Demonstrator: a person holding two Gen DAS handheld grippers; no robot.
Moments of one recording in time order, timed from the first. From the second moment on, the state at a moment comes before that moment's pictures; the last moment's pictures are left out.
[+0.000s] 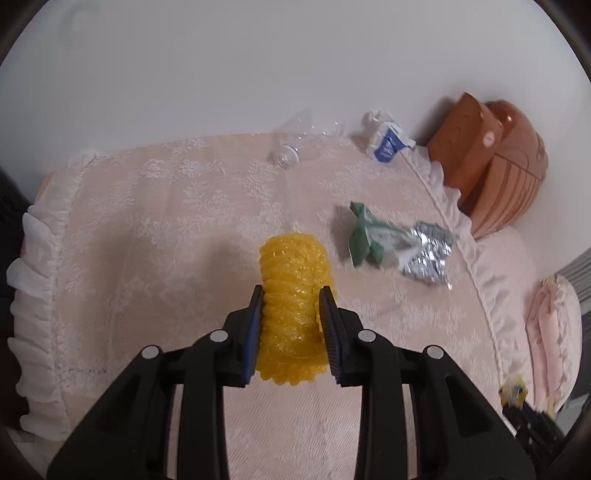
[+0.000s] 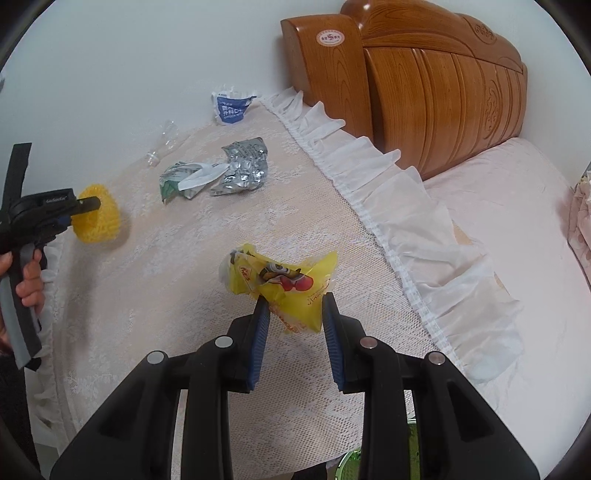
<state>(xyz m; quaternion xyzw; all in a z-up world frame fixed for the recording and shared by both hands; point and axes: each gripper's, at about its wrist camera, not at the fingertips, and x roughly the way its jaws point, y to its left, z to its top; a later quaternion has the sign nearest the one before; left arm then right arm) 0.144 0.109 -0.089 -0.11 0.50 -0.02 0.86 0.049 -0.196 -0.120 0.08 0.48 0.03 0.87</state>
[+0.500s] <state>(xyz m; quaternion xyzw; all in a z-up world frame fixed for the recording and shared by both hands) -0.015 -0.032 -0.097 0.03 0.54 -0.22 0.81 -0.021 -0.204 -0.136 0.09 0.49 0.04 0.87</state>
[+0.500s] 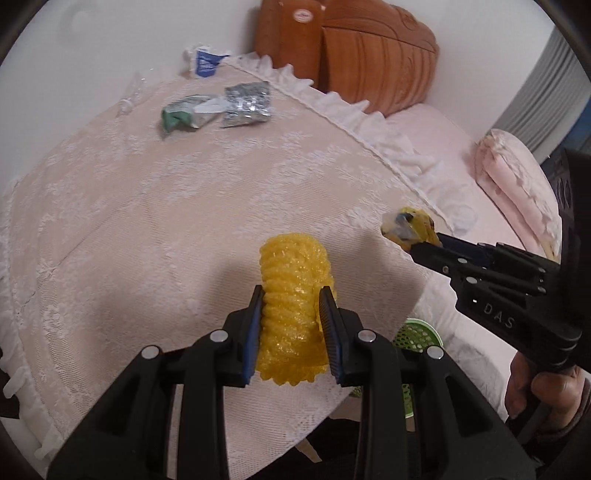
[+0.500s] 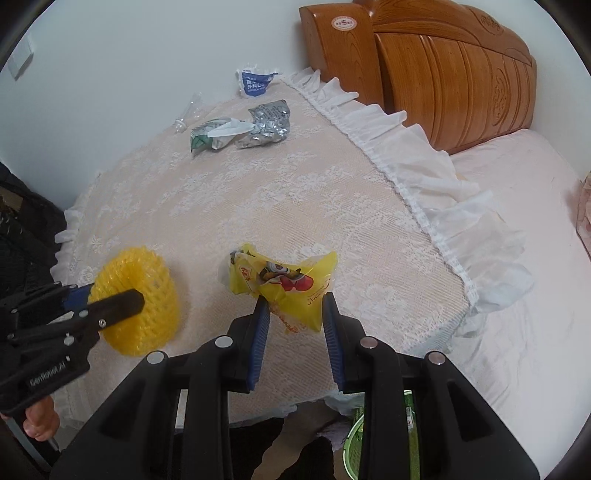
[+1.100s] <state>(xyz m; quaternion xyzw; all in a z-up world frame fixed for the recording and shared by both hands) -0.125 -0.271 -0.147 0.24 0.52 -0.49 0.66 -0.208 -0.400 -0.190 0.21 0.52 -0.22 0.80</state>
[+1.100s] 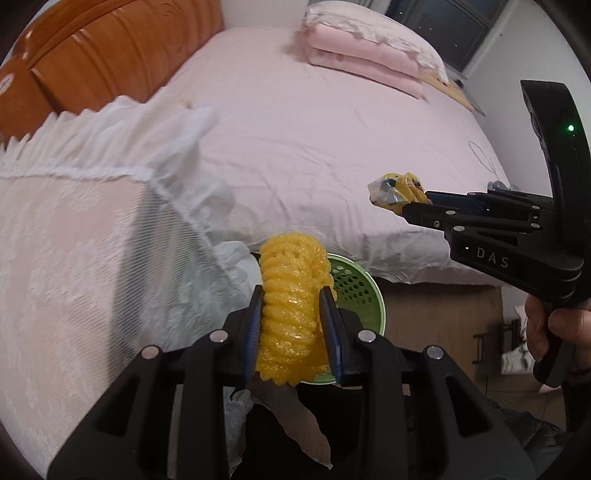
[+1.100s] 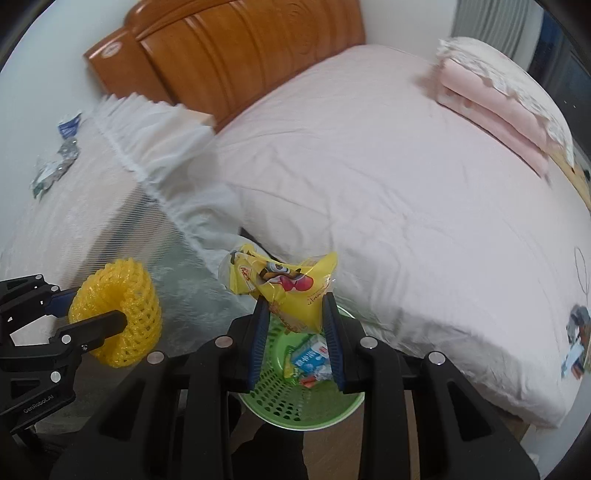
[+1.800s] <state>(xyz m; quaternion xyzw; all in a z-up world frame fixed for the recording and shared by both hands) -0.189 -0.346 -0.209 0.32 0.54 -0.50 0.60 -0.282 -0.461 -0.219 0.25 0.51 -0.26 0.78</state>
